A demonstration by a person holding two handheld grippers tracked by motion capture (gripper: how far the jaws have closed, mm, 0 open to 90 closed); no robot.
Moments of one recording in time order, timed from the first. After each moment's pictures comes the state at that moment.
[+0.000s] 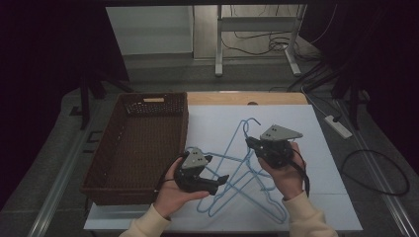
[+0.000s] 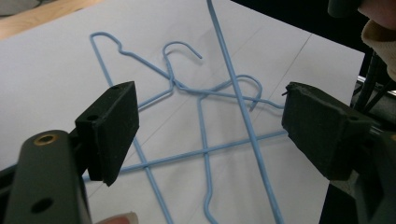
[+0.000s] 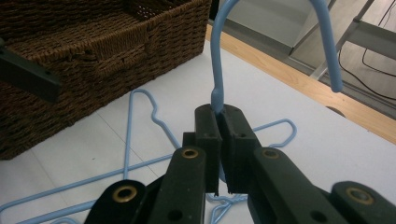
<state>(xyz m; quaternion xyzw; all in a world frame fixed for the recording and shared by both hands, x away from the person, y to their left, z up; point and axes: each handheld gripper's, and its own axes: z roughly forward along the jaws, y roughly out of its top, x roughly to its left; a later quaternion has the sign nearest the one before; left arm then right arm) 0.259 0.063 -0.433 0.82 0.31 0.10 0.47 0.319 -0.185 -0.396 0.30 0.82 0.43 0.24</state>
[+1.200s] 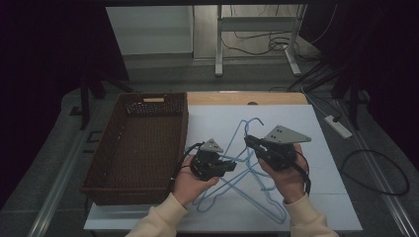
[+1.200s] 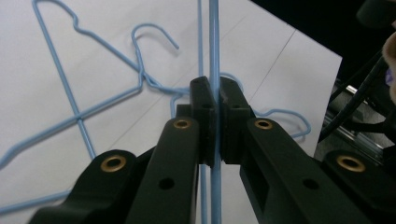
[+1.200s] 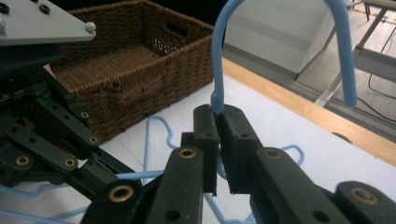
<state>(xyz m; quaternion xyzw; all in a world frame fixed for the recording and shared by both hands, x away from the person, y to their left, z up) 0.294 0.036 -0.431 0.83 0.33 0.01 0.45 0.302 -0.186 -0.380 0.28 0.79 0.48 0.24</state>
